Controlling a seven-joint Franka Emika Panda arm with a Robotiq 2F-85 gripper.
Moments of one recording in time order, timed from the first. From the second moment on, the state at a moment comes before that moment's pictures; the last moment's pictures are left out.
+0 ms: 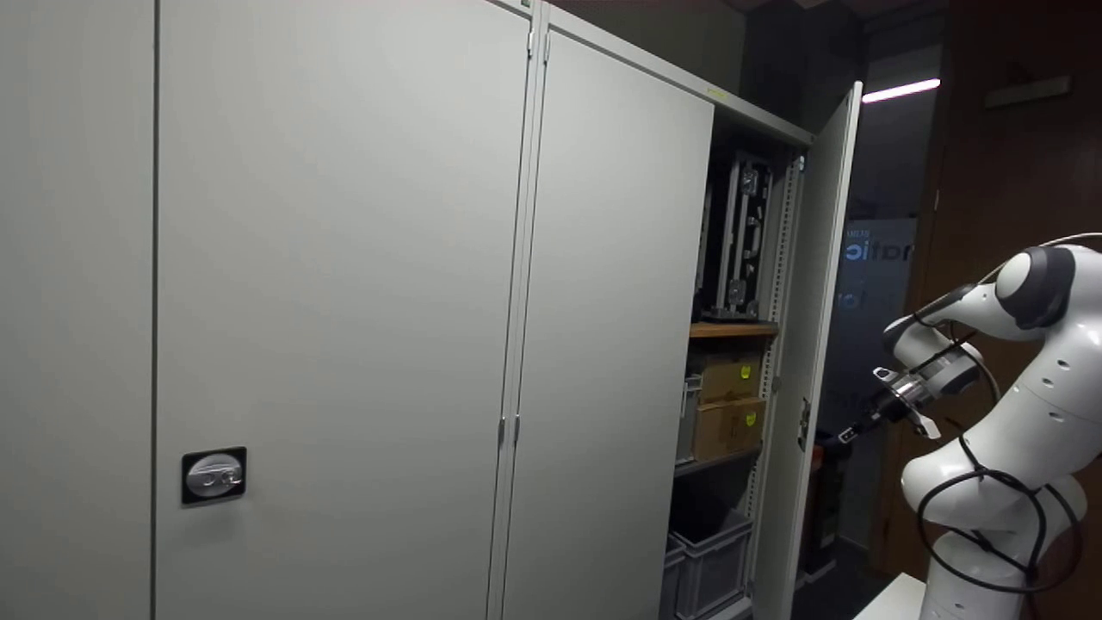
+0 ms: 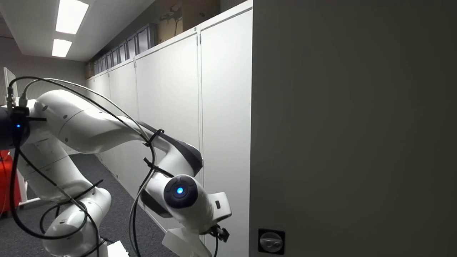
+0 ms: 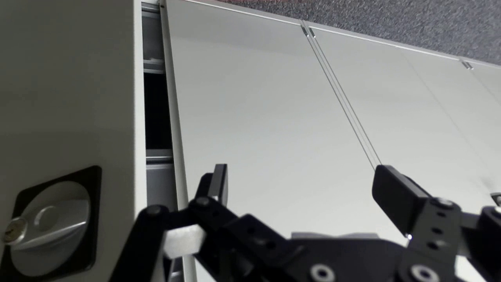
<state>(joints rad) -0.54 -0.42 -0.50 -2.61 0.60 2.11 -1.62</state>
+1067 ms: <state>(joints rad) -0.34 -0.55 -0.34 -2.61 0.27 2.14 -1.25</state>
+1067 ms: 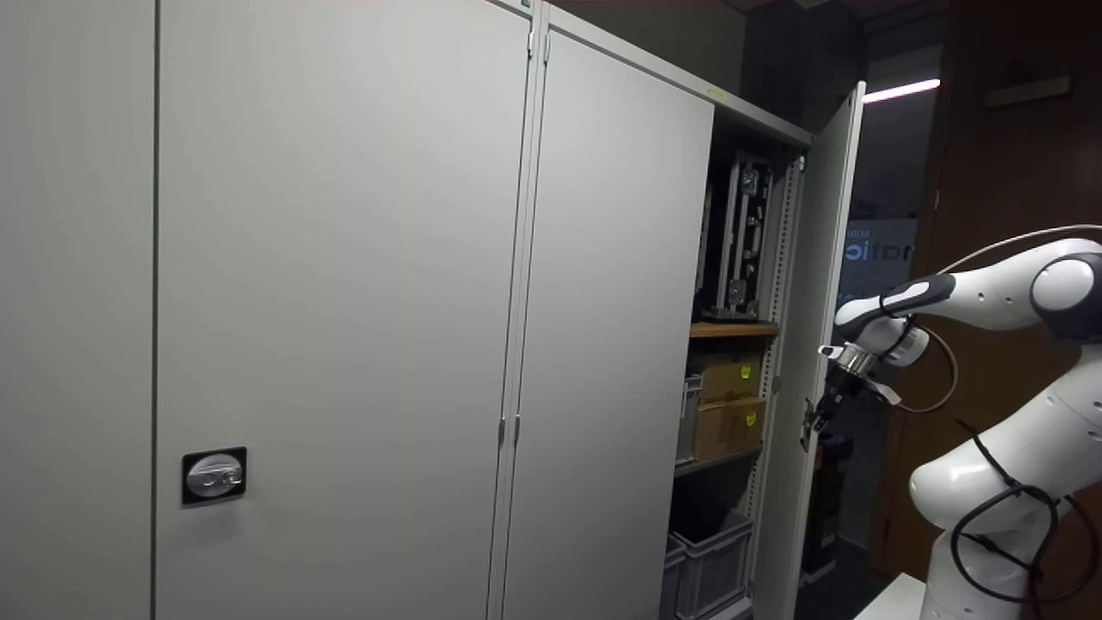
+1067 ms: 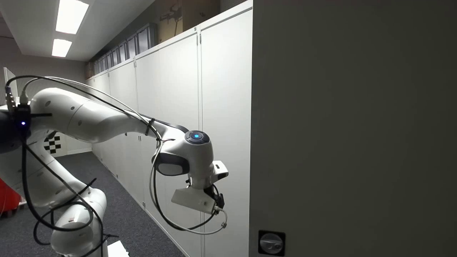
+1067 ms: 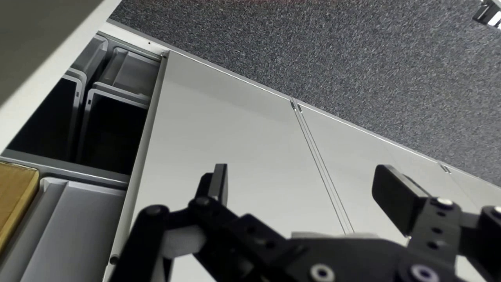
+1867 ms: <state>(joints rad) -0.13 -0.41 -0.27 -2.61 0.28 2.46 -0.78</state>
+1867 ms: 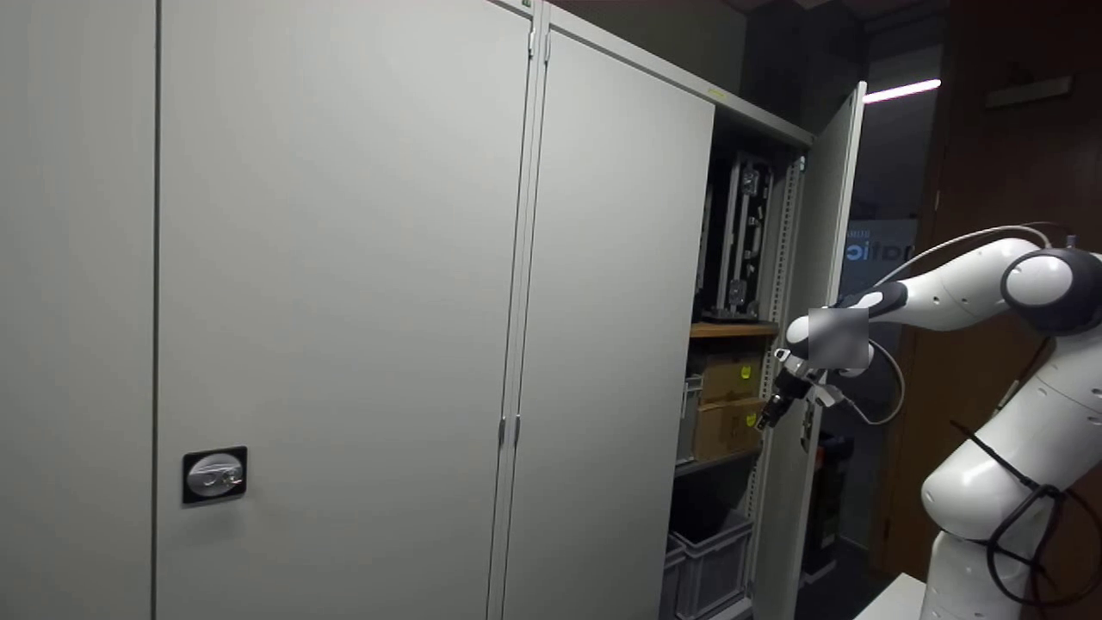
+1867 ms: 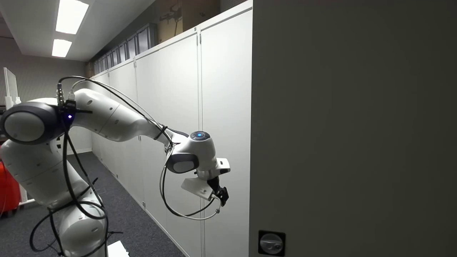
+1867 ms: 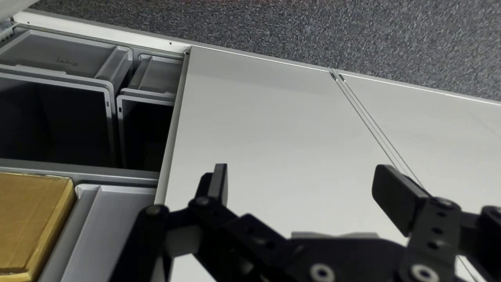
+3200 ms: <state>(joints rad) 0.03 -0.06 -0.19 -2.60 0.45 3.21 -0.30</state>
